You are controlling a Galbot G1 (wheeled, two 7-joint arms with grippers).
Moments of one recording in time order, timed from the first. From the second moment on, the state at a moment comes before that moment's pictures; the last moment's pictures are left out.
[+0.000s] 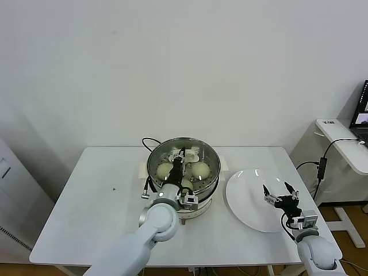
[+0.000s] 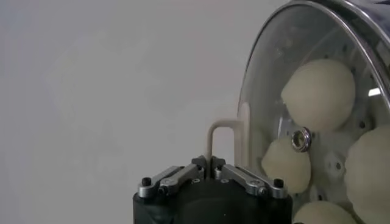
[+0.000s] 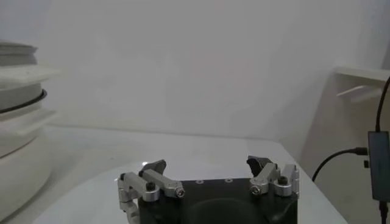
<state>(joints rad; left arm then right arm) 0.75 -1.28 0.24 -1.72 1.22 0.58 0.17 -1.22 1.12 0.63 1.50 0.36 0.01 -0.14</state>
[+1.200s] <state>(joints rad) 0.88 -1.11 -0.22 -2.05 -0.12 0.40 0.14 -1.18 1.11 0.59 1.53 0.46 0.03 -0.14</state>
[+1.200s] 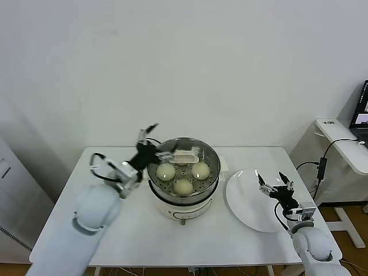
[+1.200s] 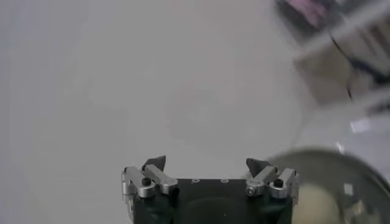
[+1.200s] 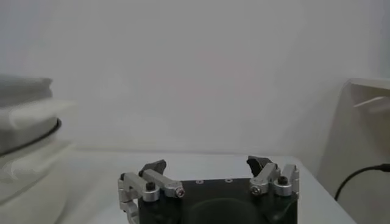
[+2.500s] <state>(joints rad) 1.18 -1.11 -0.46 -1.67 -0.46 0.24 -0.07 -1.28 1.14 0.66 1.62 0.48 -0.04 -0.10</state>
